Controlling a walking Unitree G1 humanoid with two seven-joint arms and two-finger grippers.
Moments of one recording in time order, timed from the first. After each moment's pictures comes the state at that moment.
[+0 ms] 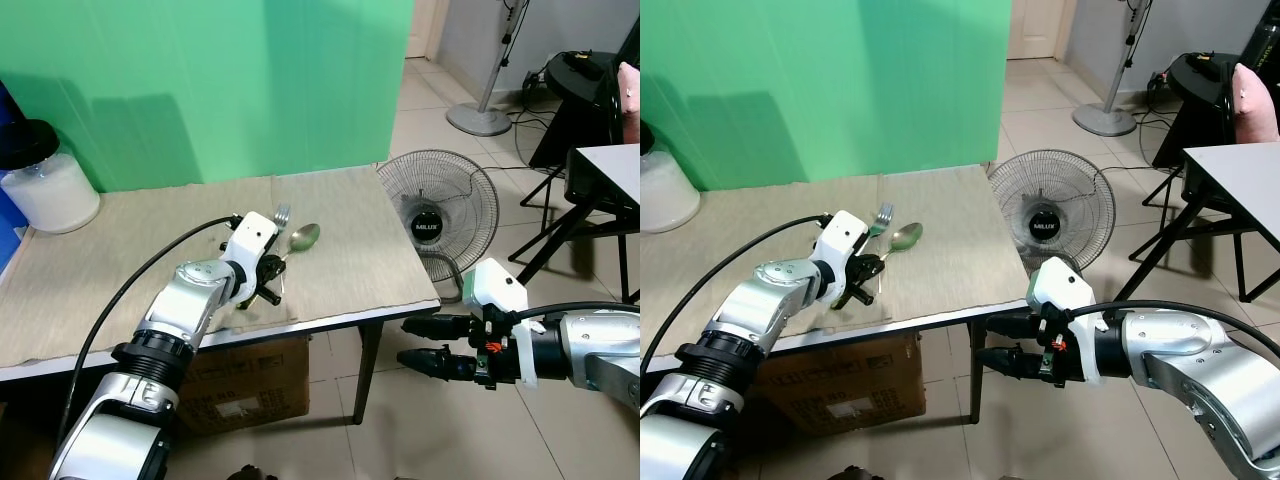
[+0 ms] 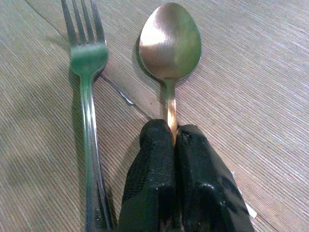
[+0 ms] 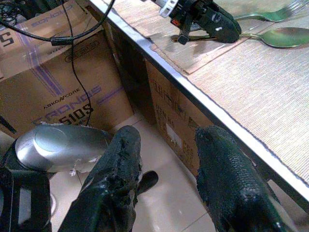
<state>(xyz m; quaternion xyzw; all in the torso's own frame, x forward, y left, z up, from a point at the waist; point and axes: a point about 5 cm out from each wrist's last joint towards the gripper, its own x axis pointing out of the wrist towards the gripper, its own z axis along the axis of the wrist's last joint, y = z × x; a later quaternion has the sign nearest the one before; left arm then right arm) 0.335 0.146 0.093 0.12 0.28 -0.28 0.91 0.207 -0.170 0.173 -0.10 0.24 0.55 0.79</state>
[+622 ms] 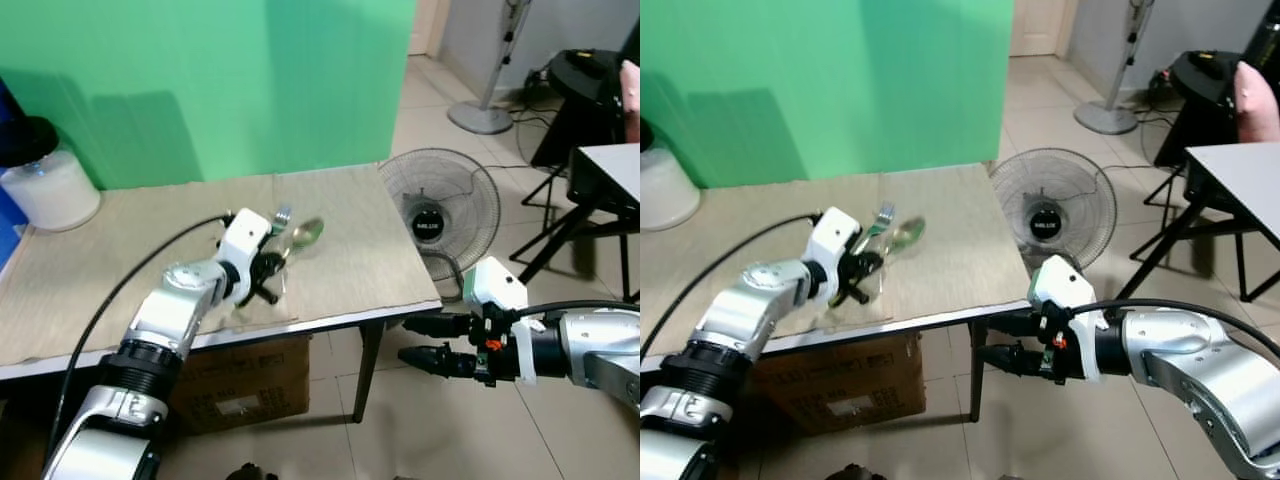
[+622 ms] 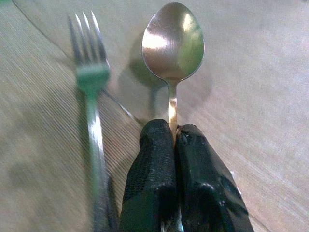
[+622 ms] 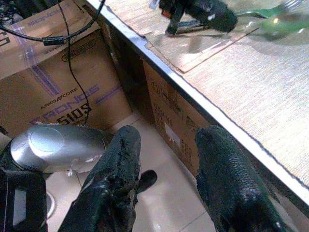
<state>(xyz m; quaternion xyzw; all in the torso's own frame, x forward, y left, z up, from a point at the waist) 0.330 0.152 0.112 0.10 0.22 -0.30 0.92 0.210 -0.171 0.171 -0.10 0.24 0.54 0.80</state>
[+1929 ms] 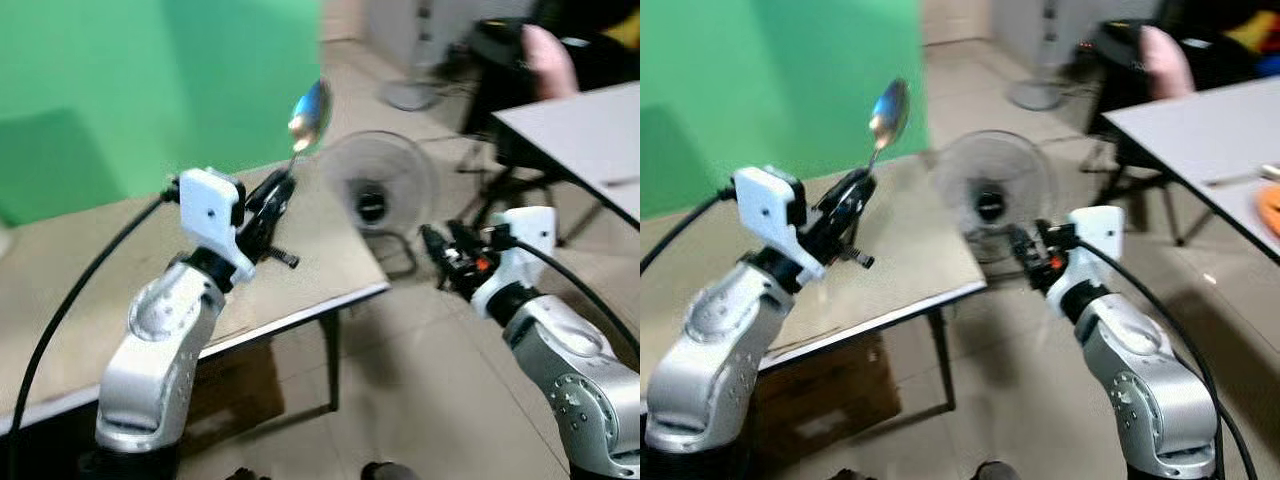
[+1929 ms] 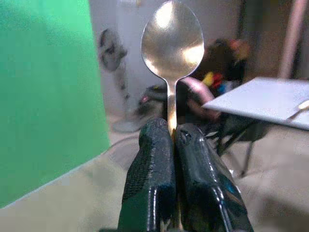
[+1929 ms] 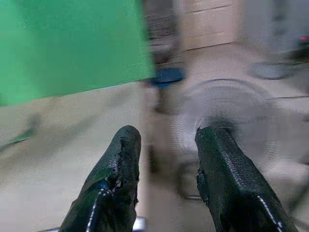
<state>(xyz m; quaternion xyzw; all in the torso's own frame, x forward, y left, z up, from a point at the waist) 0.263 0.128 0.198 0.01 -0.09 -0.22 0.97 0.252 -0.166 0.170 0.05 0.07 0.15 0.99</state>
